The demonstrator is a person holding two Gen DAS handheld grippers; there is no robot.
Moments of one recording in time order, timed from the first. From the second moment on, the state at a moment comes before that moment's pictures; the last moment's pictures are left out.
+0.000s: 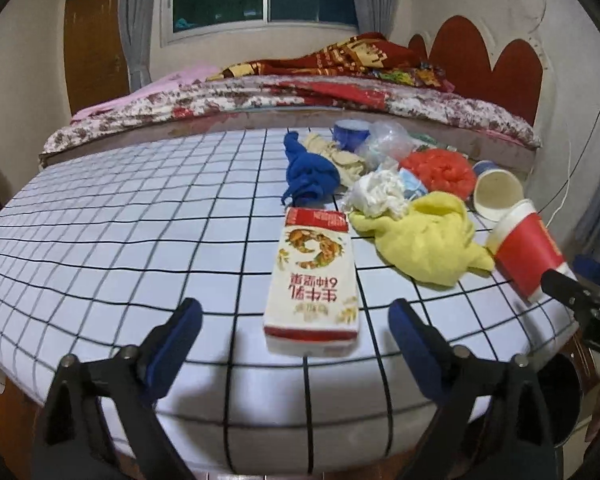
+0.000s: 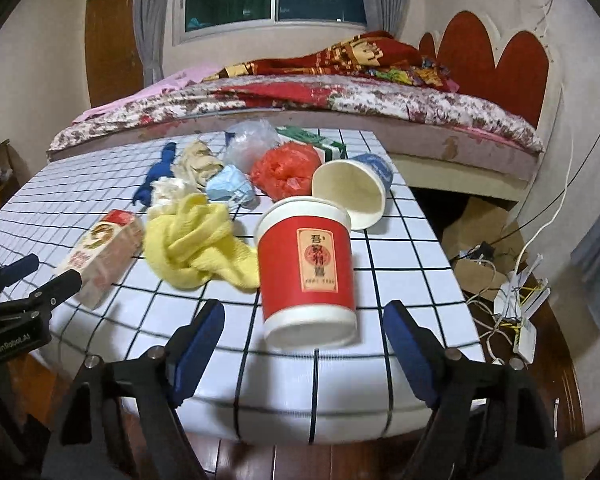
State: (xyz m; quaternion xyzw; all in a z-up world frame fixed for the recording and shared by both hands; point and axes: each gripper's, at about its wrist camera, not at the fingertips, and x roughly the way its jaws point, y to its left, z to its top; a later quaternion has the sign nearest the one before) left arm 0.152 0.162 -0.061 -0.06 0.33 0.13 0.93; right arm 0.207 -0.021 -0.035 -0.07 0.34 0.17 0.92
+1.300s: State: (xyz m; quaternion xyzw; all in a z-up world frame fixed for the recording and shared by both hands) left arm 0.116 -0.066 -0.027 0.02 0.28 -0.19 0.94; right arm 0.099 -0.248 -0.016 -0.03 0.29 0.06 0.95
